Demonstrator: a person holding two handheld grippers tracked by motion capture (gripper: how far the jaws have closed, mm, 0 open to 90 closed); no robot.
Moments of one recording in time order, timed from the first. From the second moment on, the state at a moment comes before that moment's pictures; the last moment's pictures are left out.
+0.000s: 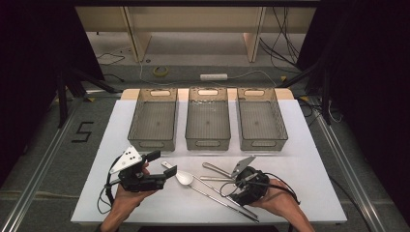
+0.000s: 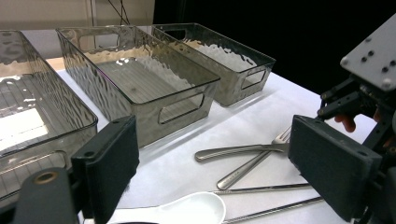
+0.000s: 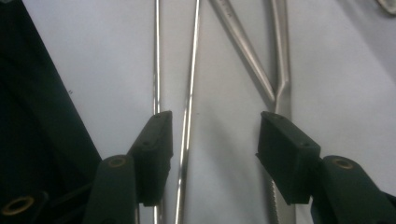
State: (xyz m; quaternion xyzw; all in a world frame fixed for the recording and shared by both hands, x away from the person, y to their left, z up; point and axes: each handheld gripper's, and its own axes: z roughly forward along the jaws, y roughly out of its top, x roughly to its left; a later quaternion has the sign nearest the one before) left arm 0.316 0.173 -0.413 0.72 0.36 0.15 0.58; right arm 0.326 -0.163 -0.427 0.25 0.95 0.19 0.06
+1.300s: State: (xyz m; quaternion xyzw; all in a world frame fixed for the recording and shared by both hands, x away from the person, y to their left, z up) left arm 0.315 0.170 -0.413 0.72 0.35 0.16 0.57; right arm 0.326 -0.142 -0.457 0.21 0.97 0.09 0.03
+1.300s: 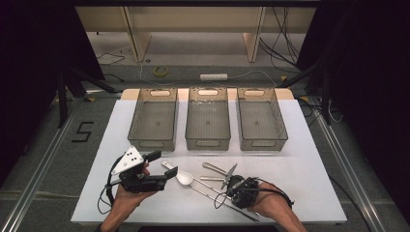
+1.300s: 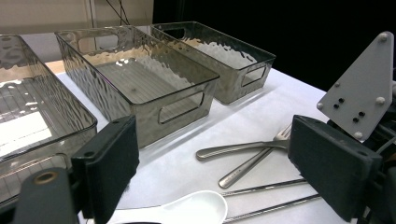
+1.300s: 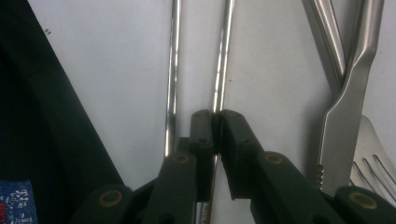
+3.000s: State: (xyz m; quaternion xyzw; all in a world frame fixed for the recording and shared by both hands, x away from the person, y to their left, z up) left arm 0.328 0.083 -0.429 0.88 0.21 0.07 0.41; right arm 0.334 -0.130 -0.396 0.13 0.98 0.12 0.05
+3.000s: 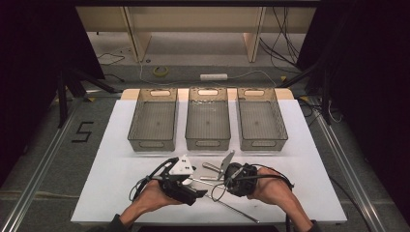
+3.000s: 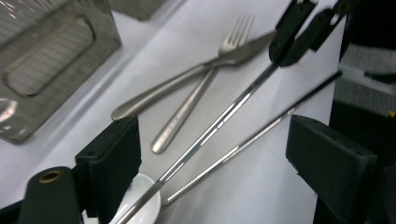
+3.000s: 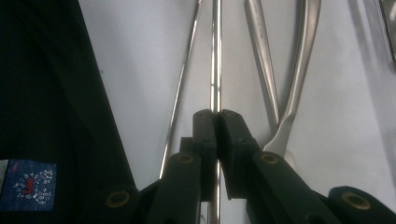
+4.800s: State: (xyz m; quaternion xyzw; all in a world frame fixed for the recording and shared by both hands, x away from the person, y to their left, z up) left arm 0.313 0.068 -0.439 0.95 0.04 0.06 0.32; right arm 0.329 -0.126 -0.388 0.07 0.98 0.16 0.03
